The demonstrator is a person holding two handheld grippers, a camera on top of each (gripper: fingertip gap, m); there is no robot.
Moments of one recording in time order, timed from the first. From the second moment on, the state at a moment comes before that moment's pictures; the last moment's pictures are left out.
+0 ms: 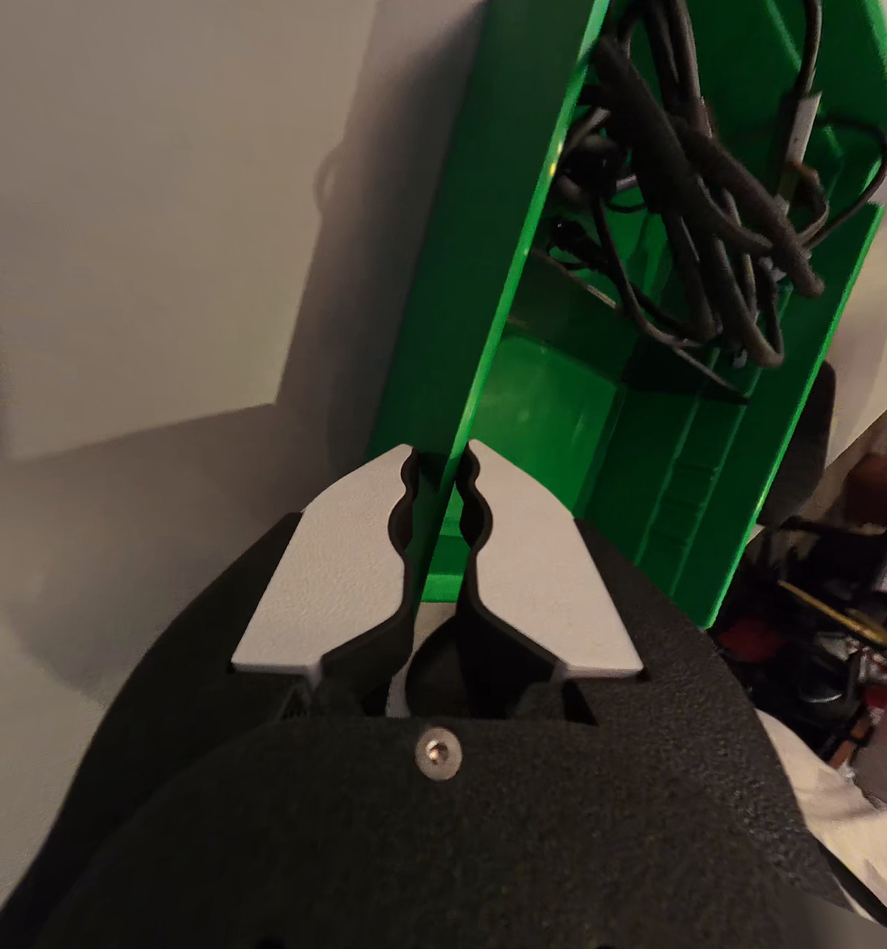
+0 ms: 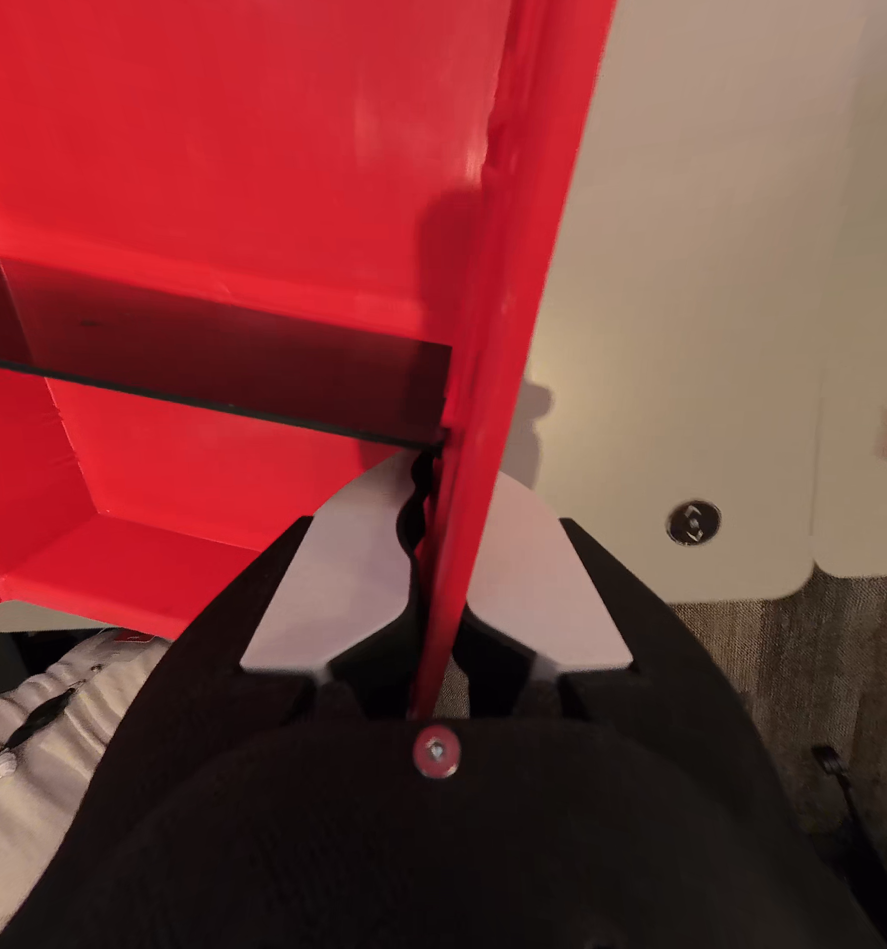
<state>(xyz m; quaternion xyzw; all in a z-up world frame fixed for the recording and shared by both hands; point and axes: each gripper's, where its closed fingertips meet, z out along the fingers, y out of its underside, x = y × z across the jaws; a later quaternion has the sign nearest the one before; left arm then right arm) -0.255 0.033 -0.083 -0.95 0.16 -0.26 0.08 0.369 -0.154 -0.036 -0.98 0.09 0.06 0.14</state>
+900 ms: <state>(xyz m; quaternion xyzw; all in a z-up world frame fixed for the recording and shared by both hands) -0.415 -0.009 -0.084 -0.93 -0.07 -0.34 0.13 0.327 -0.013 -0.144 -1.00 -0.04 0.09 -0.02</state>
